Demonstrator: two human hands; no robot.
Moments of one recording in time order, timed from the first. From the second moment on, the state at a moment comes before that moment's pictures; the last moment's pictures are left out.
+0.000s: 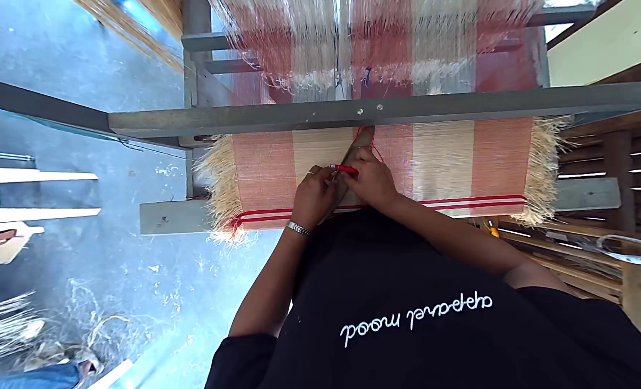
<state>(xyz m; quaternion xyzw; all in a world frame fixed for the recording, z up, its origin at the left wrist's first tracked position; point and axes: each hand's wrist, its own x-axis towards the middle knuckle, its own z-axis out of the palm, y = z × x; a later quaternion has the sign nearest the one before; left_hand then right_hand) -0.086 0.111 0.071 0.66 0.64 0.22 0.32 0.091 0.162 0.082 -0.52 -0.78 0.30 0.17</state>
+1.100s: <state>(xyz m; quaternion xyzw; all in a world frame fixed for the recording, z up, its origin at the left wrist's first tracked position) -0.222 0.081 0.172 0.45 0.53 0.60 0.40 0.189 0.205 0.149 -0.41 -0.74 0.50 0.19</state>
